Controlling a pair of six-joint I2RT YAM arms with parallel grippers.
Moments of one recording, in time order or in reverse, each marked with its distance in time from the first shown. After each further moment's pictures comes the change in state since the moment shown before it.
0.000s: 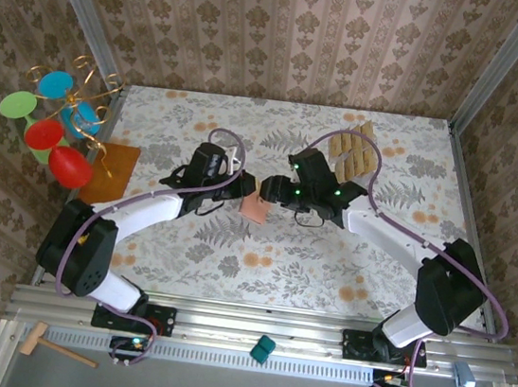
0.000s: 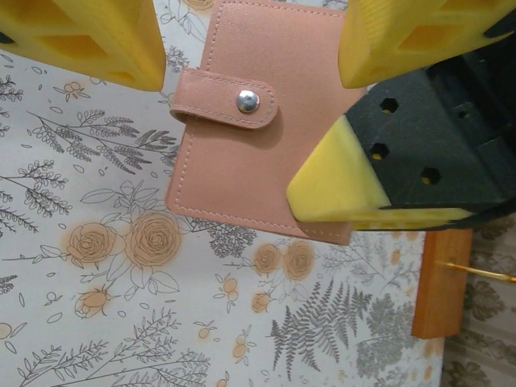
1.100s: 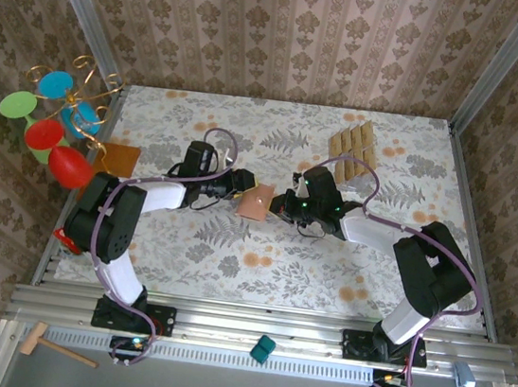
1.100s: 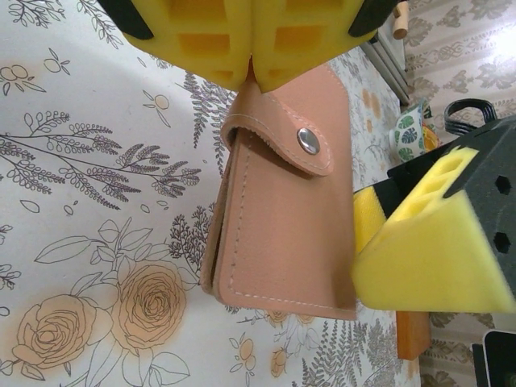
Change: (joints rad) left arm 0.151 0.245 -0.014 0.240 0.351 -0.132; right arm -0.100 0.091 -0.276 0.445 -0.303 0.172
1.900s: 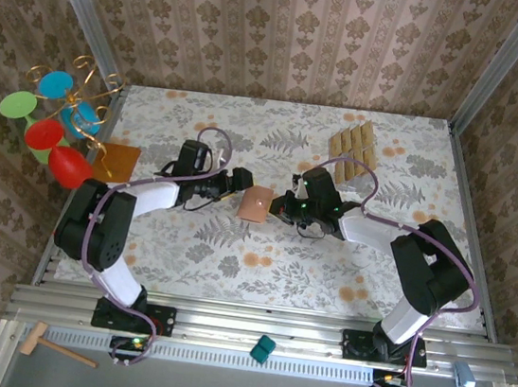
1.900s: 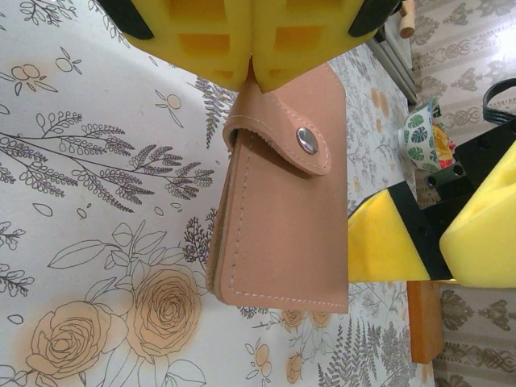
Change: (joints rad) left arm 0.031 -0.066 0.000 -0.151 -0.047 0.098; right arm 0.001 0.018 0.000 -0.004 0.004 -0.004
